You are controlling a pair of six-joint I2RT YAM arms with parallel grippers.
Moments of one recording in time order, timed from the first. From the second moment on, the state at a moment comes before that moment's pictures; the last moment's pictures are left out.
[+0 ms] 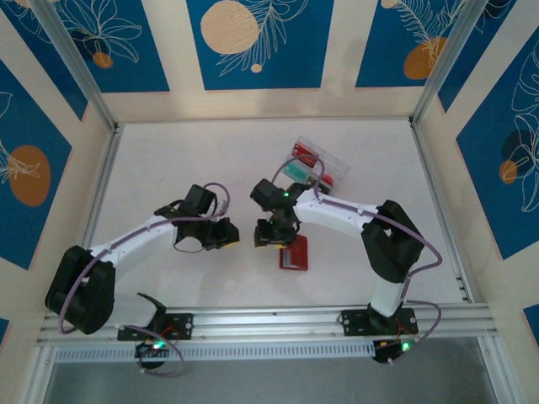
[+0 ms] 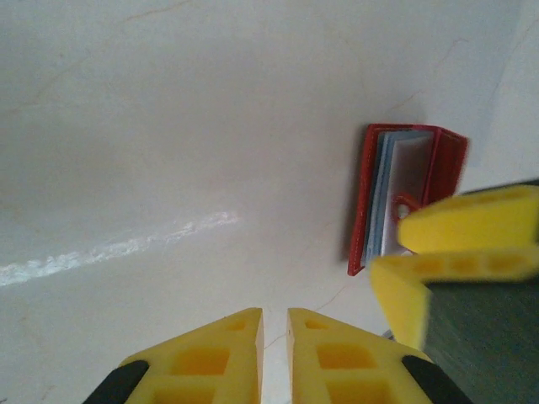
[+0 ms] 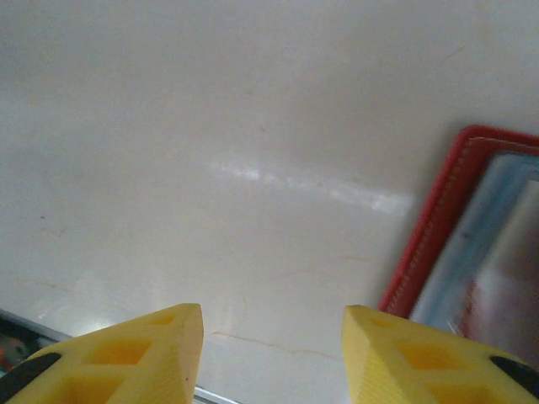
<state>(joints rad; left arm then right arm) -0.51 1.35 0.76 -0.50 0.51 -0.72 0.87 1.78 1.32 -0.93 -0.18 0.76</state>
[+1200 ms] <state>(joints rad) -0.51 1.38 0.80 -0.51 0.50 -0.71 0.86 1.73 1.29 -1.05 -0.04 0.79</state>
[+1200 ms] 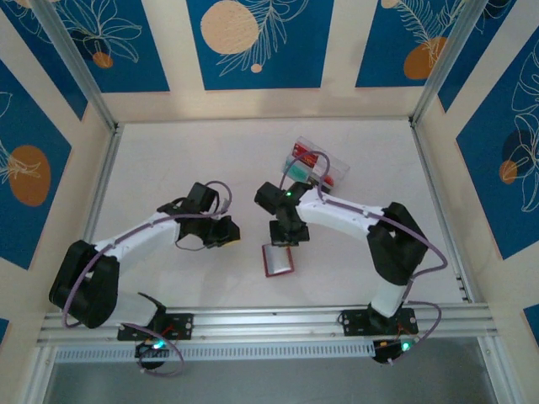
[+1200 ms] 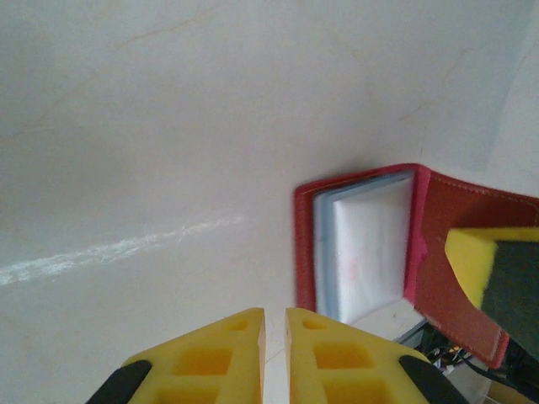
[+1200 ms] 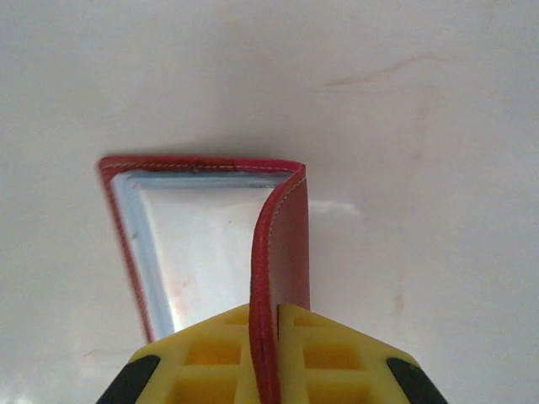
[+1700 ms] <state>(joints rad) -0.55 1.38 0.86 -0.58 0.49 -0.67 0.59 1.61 0.80 -0.56 -0.37 0.86</state>
